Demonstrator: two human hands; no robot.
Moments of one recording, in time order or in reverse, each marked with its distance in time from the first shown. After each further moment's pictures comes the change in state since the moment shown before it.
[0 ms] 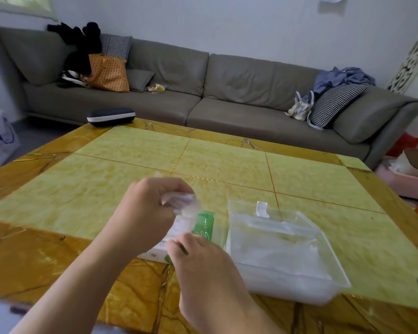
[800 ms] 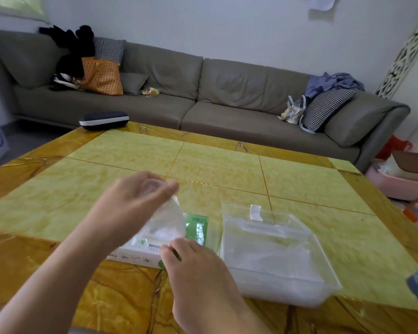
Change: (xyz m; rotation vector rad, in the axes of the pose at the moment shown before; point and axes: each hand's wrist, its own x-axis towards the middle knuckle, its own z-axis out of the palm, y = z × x) left_hand 0.003 -0.002 -0.017 -0.099 -0.041 -0.188; right_hand 0.001 0.001 0.003 -0.016 -0.013 -0.002
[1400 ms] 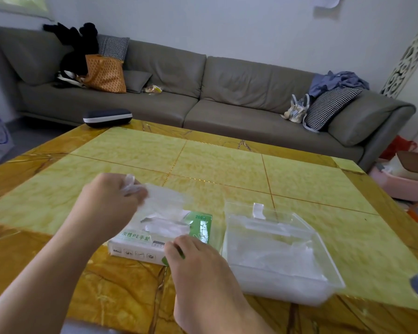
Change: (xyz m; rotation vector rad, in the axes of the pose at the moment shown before) left_hand 0.010 -0.025 -0.019 0.144 0.216 -0.109; right_hand -0.001 -0.003 -0.004 -0.022 -0.042 0.007
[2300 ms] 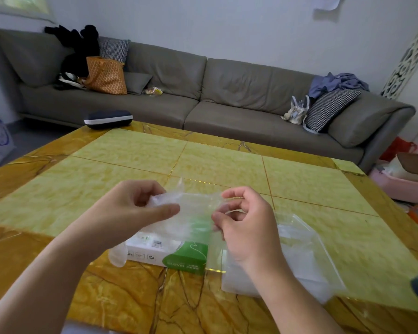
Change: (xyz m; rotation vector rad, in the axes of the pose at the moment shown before) left_hand -0.012 0.011 0.000 -0.238 -0.391 0.126; right_hand 0.009 0.051 -0.045 1.027 0.654 0.470
